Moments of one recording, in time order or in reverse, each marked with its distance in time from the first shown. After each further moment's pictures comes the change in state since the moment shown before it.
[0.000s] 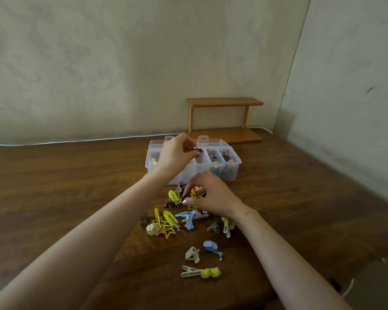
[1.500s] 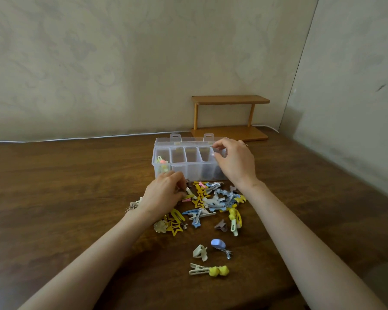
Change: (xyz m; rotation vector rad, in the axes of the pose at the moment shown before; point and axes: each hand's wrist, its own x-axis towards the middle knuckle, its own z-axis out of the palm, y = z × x) left_hand -0.068 -0.052 -0.009 0.393 -0.221 0.056; right_hand 0.034 0.016 -0.033 -0.236 0.510 0.181
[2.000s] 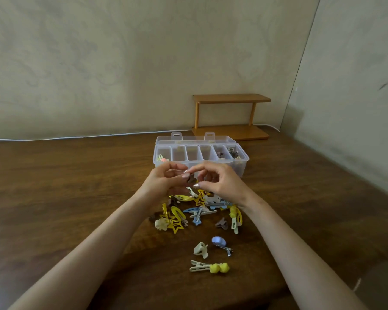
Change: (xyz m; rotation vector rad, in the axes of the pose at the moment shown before) left_hand -0.009 0.016 -0.028 -1.174 -0.113 -0.366; right_hand -0.040 -0.016 -0.005 0.622 -0.538 -0.034
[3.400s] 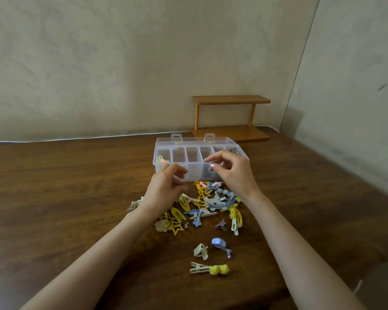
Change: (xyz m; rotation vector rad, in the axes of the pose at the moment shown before) left_hand 0.011 -0.018 0.002 0.766 0.174 0.381; right_hand 0.009 0.010 -0.012 -0.076 0.382 -0.001
